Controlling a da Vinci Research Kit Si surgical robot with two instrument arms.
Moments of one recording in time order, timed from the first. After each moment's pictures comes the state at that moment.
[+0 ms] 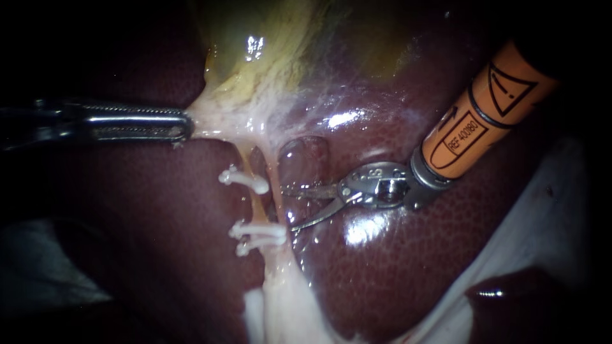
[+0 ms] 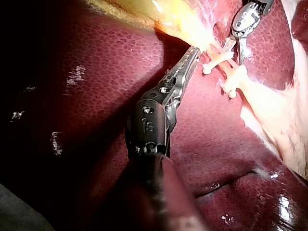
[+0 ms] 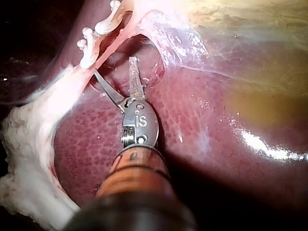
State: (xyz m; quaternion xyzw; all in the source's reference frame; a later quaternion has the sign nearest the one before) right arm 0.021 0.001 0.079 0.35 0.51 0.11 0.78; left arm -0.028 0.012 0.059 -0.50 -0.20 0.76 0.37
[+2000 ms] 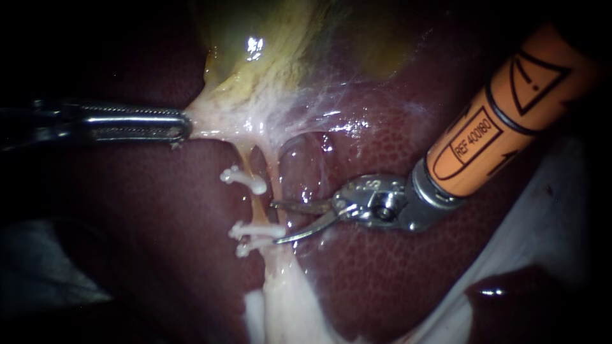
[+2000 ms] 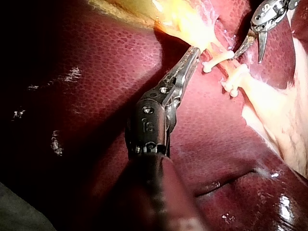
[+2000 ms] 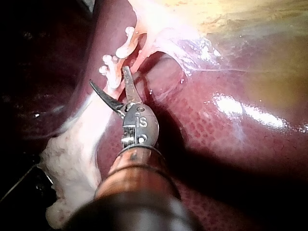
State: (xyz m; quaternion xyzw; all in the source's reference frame) right arm 0.023 0.000 0.071 0.45 0.43 0.18 0.77; left arm -0.028 0.012 0.059 -0.50 -0.20 0.76 0.37
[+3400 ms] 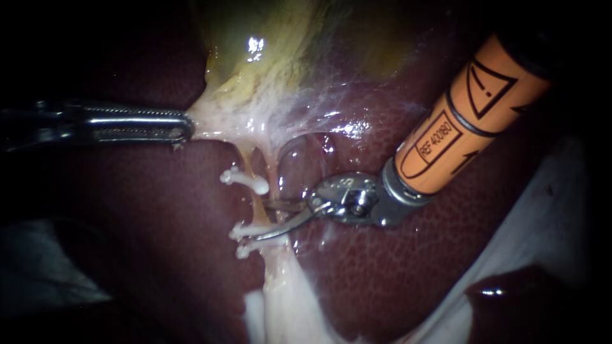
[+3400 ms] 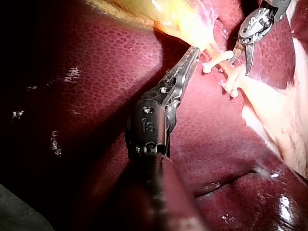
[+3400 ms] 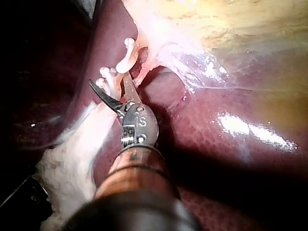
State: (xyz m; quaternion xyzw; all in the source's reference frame) right arm 0.026 -0.001 0.073 0.46 0.45 0.16 0.74; left arm -0.028 0.012 0.059 -0.50 -0.20 0.76 0.37
